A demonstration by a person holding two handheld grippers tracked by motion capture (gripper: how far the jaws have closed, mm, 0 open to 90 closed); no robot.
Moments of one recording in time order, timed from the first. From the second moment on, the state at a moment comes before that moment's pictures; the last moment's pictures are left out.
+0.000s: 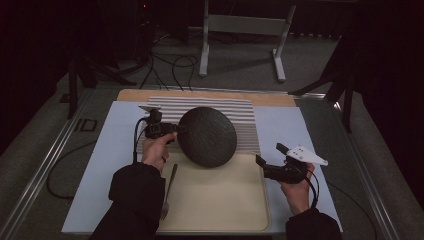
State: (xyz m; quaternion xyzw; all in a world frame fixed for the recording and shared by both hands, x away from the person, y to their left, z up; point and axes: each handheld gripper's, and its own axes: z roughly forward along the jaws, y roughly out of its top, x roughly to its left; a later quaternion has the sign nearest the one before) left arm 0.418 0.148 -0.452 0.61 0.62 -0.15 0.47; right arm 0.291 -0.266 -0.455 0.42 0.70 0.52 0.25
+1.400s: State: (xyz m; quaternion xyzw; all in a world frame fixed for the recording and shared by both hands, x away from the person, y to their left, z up) left arm 0.386 0.155 -0.470 0.63 0.60 -0.17 0.46; right arm 0.292 -0.272 -0.455 0.42 0.70 0.52 0.25
